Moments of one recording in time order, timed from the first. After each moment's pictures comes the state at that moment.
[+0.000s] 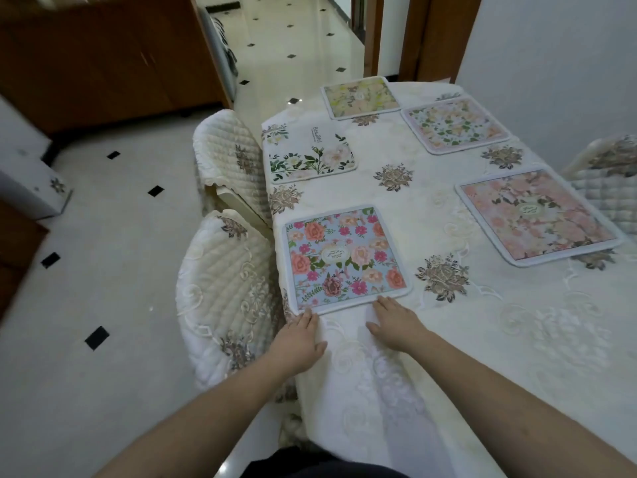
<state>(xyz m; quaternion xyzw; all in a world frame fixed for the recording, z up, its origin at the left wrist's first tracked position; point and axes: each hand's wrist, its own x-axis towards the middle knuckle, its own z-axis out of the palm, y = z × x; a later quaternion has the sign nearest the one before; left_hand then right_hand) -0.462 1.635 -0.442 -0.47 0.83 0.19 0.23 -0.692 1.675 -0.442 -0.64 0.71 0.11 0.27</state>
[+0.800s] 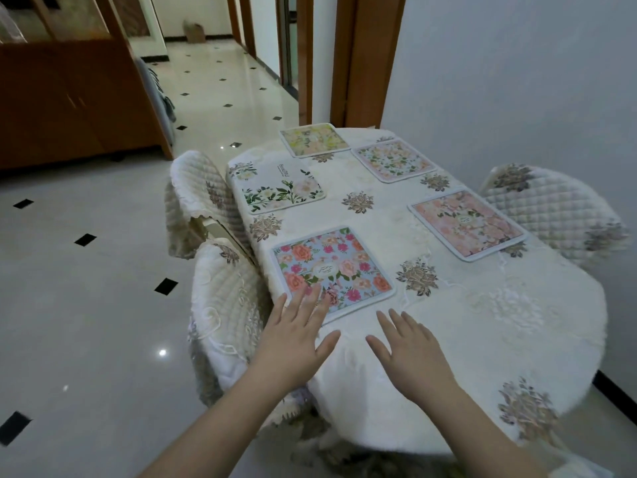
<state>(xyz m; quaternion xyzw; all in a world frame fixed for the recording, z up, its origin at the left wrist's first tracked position) -0.387 1.659 -0.317 -0.34 0.94 0.06 0.01 -0.568 1.781 -0.319 -0.52 0.84 0.00 0.14</state>
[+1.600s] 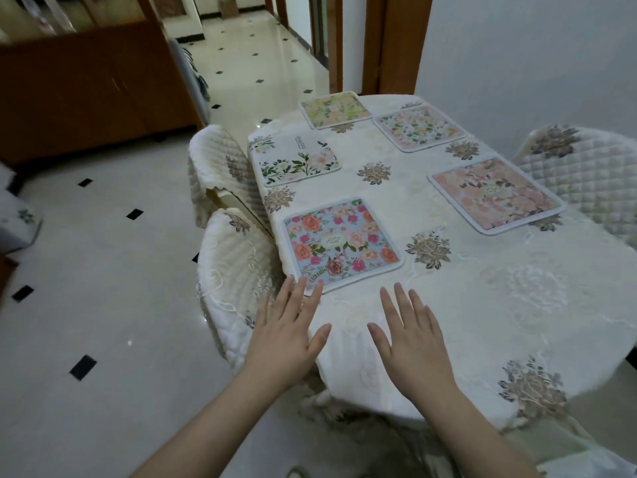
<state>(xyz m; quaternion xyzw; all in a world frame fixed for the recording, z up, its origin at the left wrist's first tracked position) -0.385 1.729 -0.325 -0.45 0.89 0.07 -0.02 -0.578 1.831 -0.343 -0.56 0.82 -0.08 0.08</state>
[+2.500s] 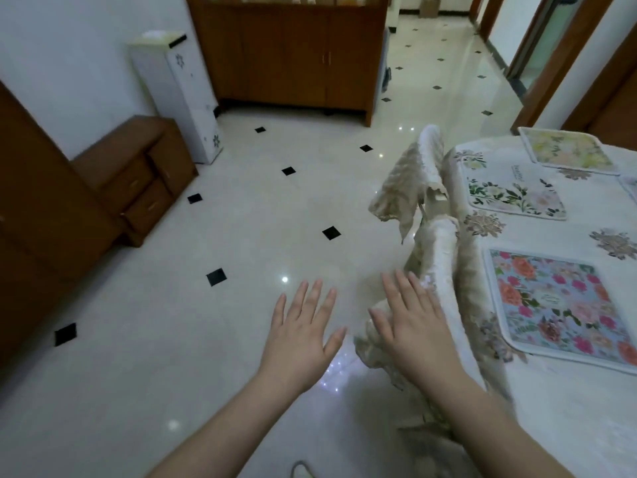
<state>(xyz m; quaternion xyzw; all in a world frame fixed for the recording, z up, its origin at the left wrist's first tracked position) -0.045 1.700 -0.324 -0.66 0.75 0.08 -0.02 -0.242 1.676 -0.301 -0.77 0.63 -0.10 0.05</state>
